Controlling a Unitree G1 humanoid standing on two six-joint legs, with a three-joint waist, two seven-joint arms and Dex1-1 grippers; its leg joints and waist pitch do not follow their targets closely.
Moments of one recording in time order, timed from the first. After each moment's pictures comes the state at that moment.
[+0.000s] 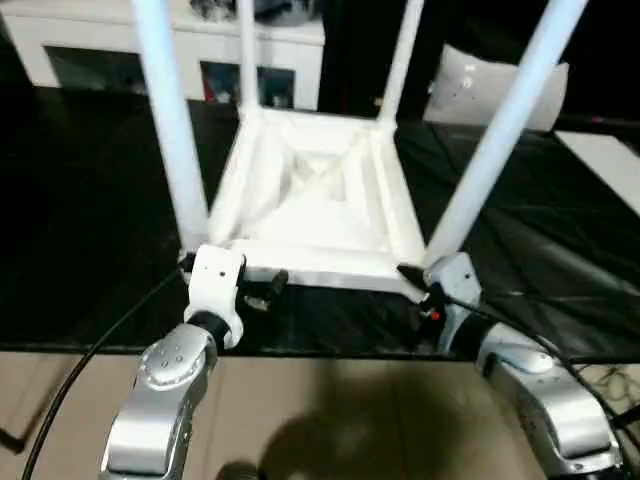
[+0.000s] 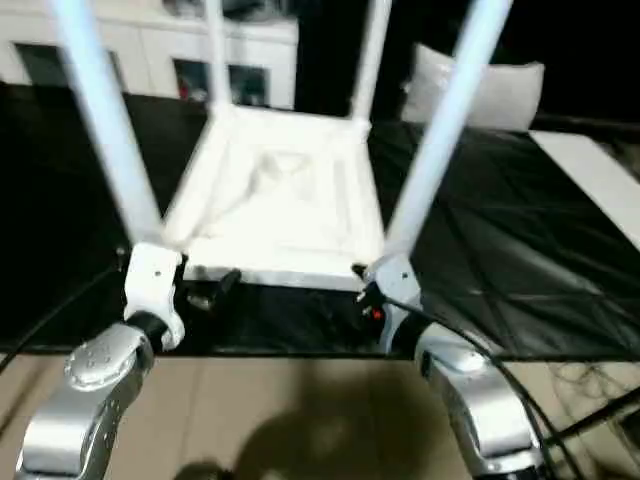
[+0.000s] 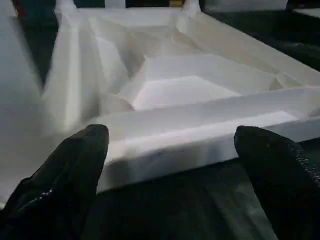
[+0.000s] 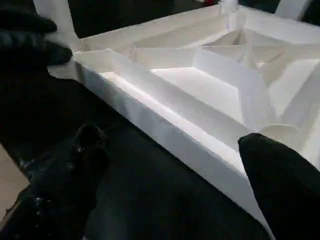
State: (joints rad) left arm -0.06 0.11 -0.05 -0.31 -0.01 0.52 -0.27; right arm -0.08 -0.32 0.12 -0.15 0.21 0.38 0.55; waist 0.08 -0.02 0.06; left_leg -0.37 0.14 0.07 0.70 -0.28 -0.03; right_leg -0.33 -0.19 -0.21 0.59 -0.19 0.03
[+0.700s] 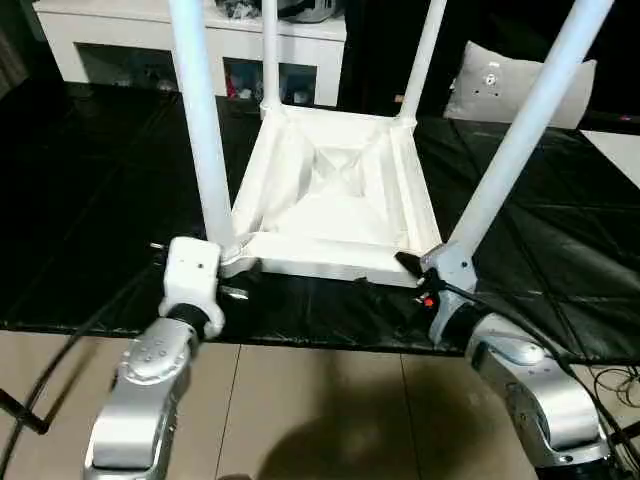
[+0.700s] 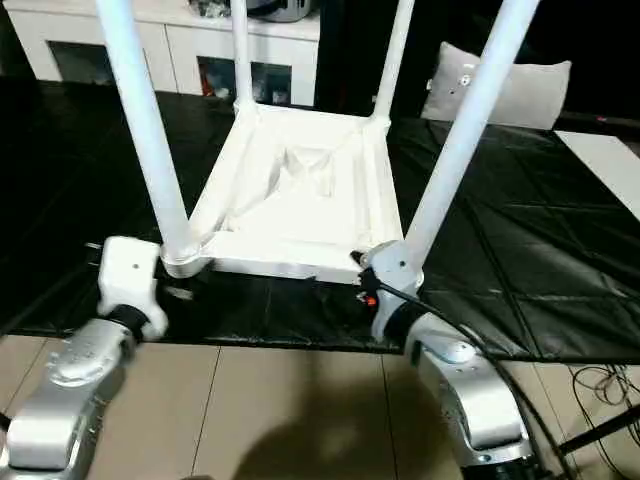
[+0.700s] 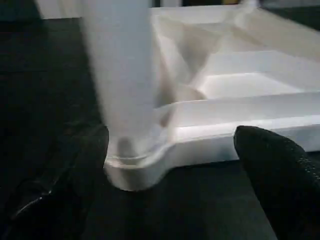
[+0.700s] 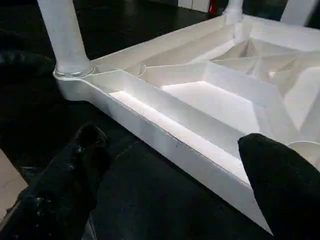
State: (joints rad) left arm -0.05 0.14 0.03 -0.30 0.01 0.52 -0.19; right arm -0.13 -0.26 0.12 -0.16 0.23 0.44 0.50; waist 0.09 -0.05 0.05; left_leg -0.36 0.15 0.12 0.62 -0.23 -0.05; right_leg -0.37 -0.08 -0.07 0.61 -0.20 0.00
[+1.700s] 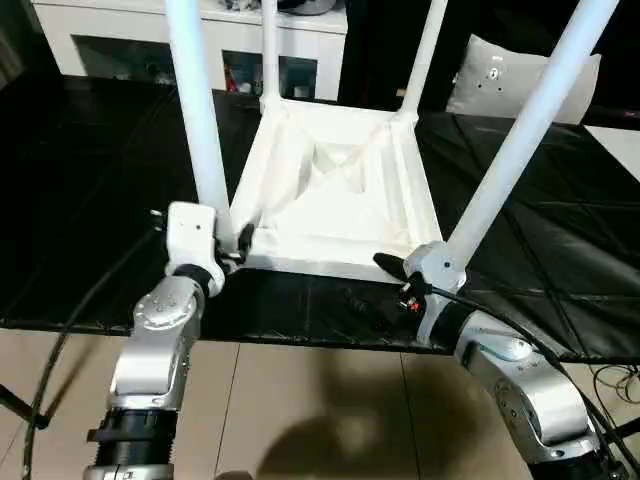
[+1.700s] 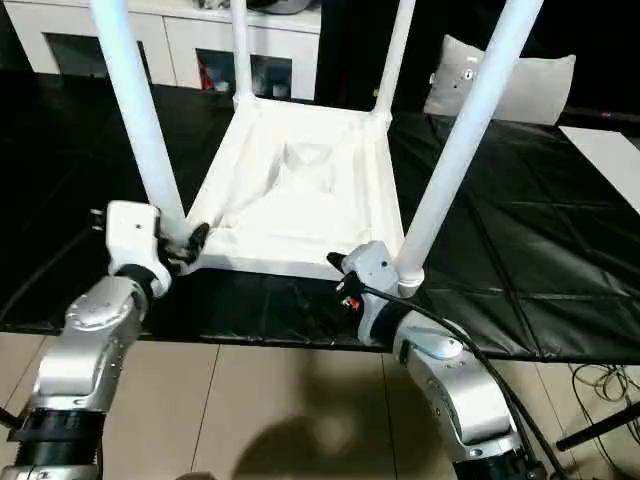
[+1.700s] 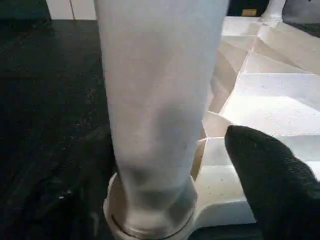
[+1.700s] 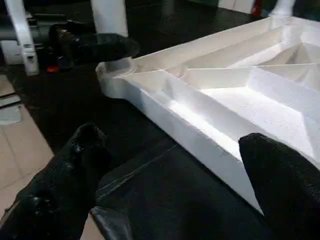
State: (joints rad) left arm -0.31 0.15 0.10 0.11 -0.04 0.33 -0.17; right arm -0.15 -0.27 0.17 -0.14 0.25 0.41 0.60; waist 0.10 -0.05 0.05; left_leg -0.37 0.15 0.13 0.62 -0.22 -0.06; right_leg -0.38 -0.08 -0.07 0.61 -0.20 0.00
